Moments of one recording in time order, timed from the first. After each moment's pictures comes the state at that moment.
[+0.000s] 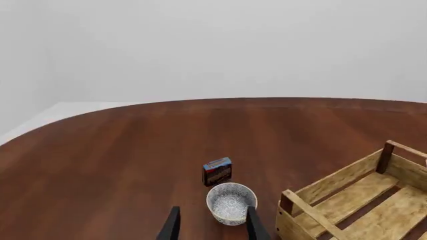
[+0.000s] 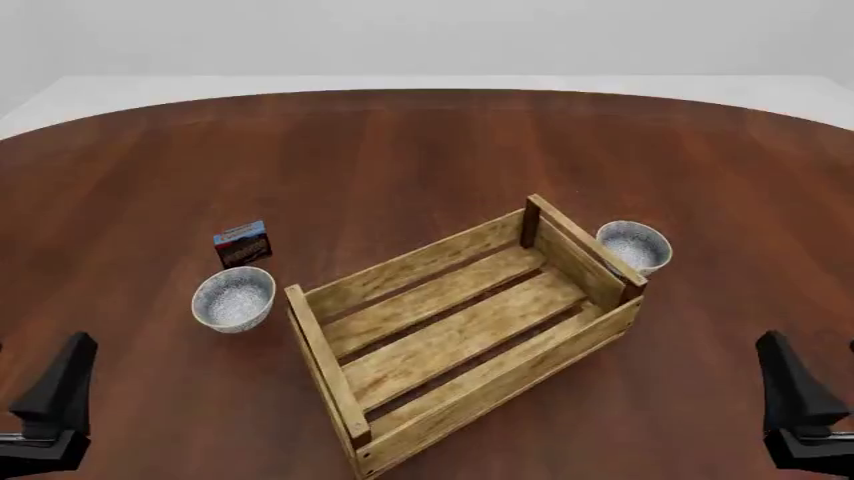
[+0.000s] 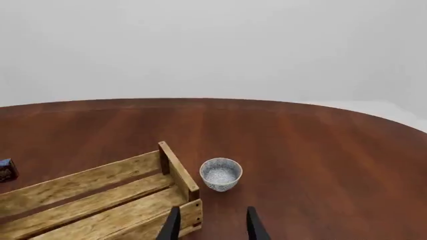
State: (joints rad) left arm 0.00 0.00 0.00 0.00 0.00; right arm 0.01 0.01 0.00 -0.01 0.01
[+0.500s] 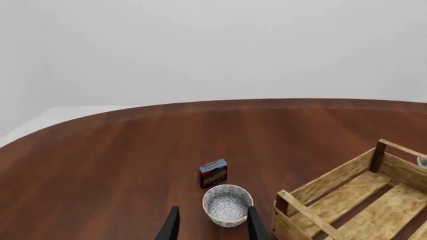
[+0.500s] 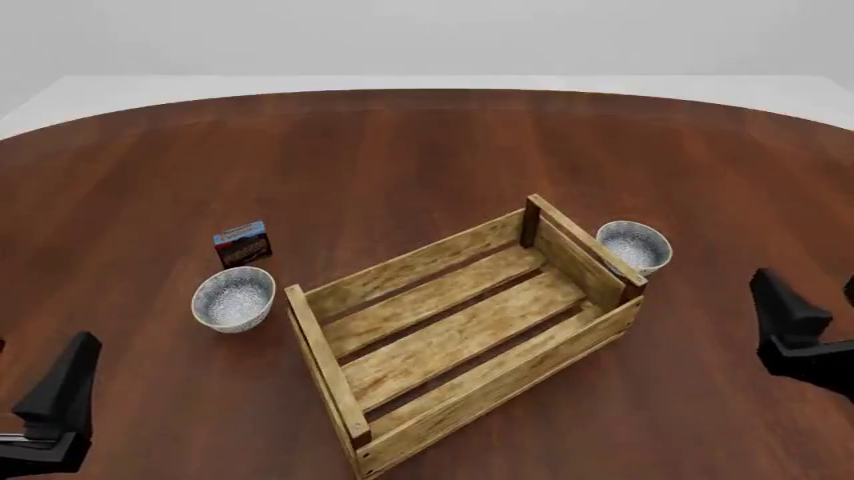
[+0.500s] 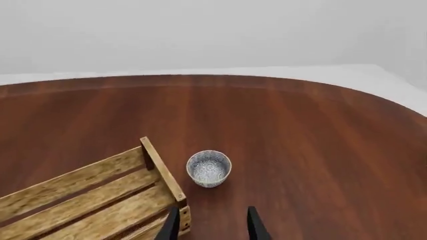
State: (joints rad) left arm -0.03 0.00 -0.01 0.00 0.01; right arm -0.05 0.45 -0.19 -0.09 0.01
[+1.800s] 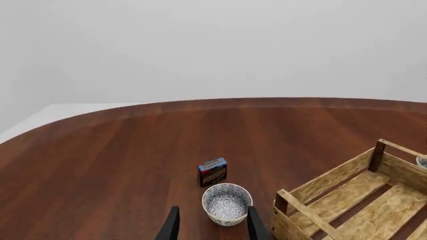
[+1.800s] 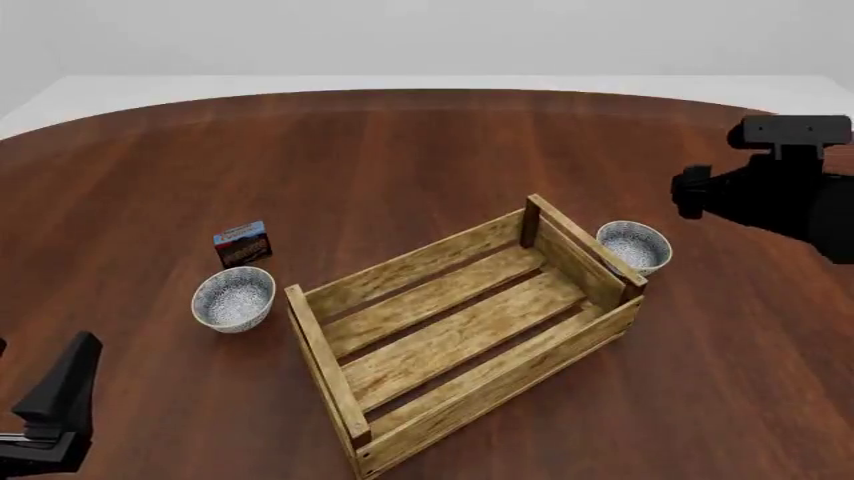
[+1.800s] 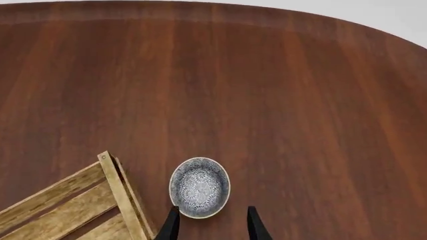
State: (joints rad) left arm -0.03 0.00 -0.01 0.01 0.00; right arm -0.07 1.40 -0.85 0.04 -0.03
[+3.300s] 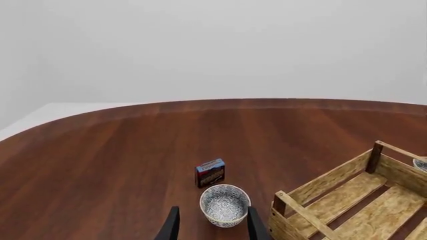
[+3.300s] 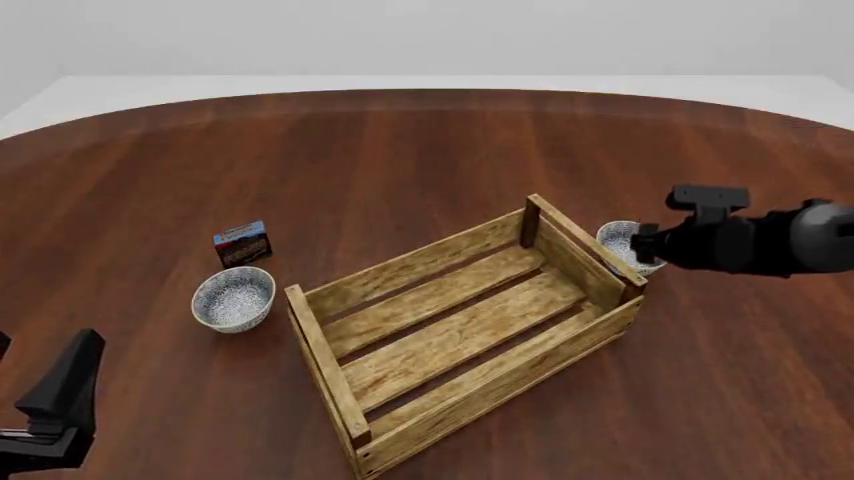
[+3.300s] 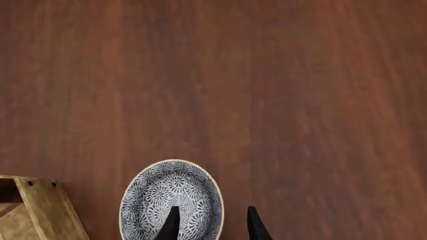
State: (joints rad) left arm -0.03 0.04 -0.01 -0.03 -0.01; right arm -0.11 1.93 -1.01 -0.09 0.01
